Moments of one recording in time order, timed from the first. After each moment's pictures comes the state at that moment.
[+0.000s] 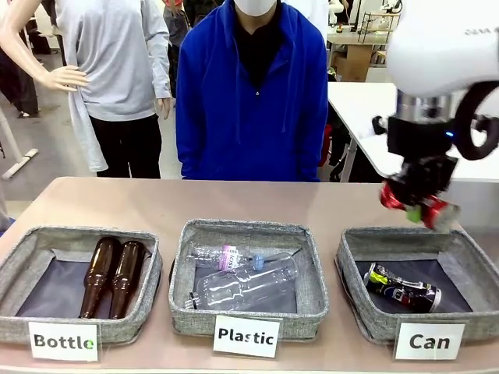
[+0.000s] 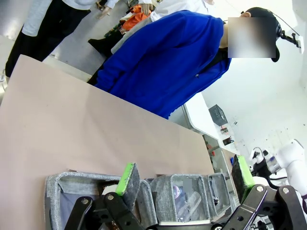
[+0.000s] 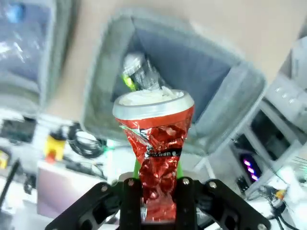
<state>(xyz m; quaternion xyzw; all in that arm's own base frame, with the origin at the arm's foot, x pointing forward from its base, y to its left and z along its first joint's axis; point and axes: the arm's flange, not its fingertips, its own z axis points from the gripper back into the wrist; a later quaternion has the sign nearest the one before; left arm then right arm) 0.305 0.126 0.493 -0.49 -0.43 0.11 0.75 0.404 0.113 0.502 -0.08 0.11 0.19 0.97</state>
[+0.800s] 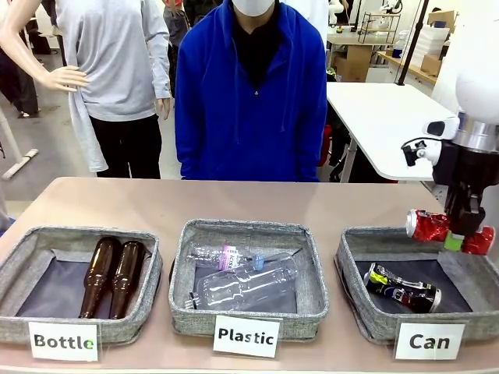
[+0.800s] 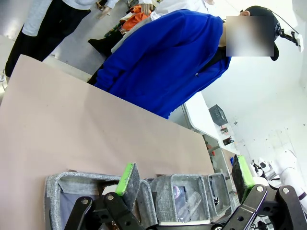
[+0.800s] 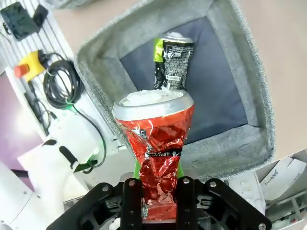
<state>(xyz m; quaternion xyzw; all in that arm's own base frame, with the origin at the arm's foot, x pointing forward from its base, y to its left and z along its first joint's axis) 0.305 0.127 0.493 -0.49 -0.43 0.11 0.75 0.387 0.037 0.468 0.04 0.08 0.52 0.85</state>
